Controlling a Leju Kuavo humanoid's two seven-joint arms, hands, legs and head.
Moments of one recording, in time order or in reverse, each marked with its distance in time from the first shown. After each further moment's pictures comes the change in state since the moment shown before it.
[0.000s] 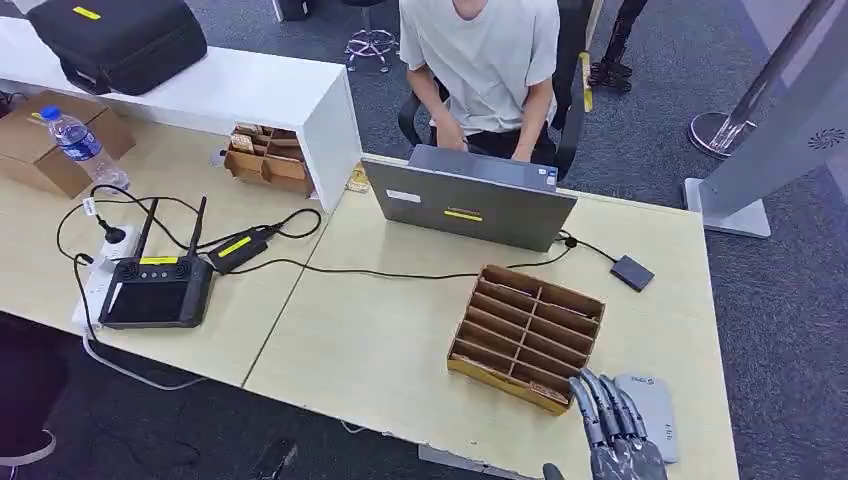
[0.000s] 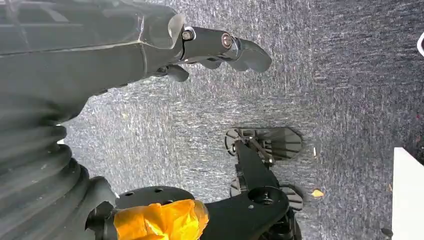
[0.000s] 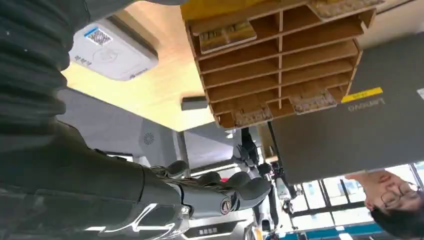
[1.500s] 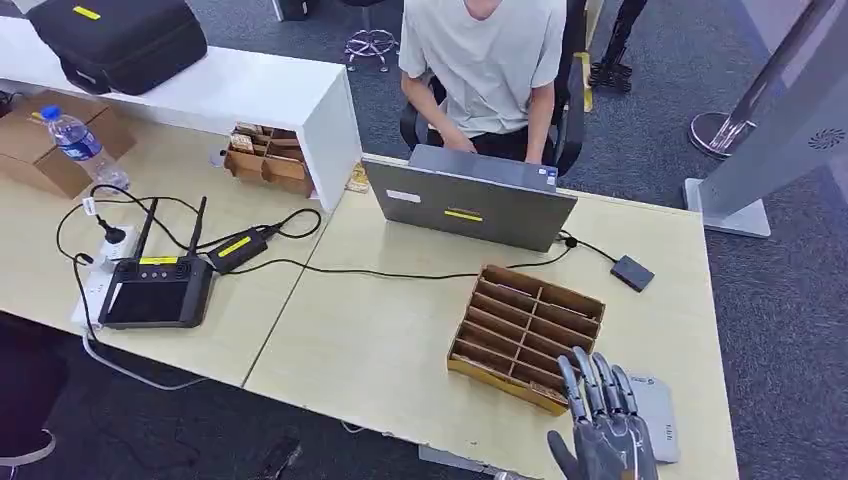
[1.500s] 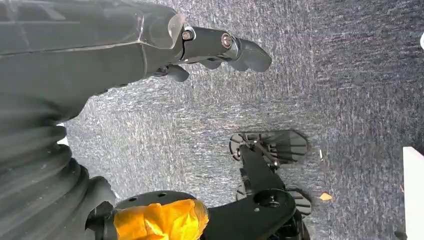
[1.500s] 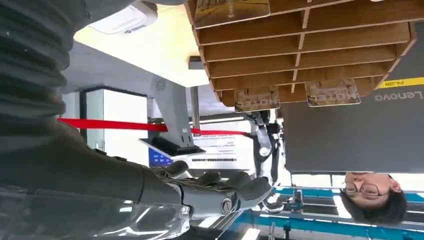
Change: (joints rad) left arm -0.007 -0.005 0.016 0.000 -0.063 -0.003 0.006; right arm -0.121 0.062 0.012 0.170 0.293 -0.089 0.093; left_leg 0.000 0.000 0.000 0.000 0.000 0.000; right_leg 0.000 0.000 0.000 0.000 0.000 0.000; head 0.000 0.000
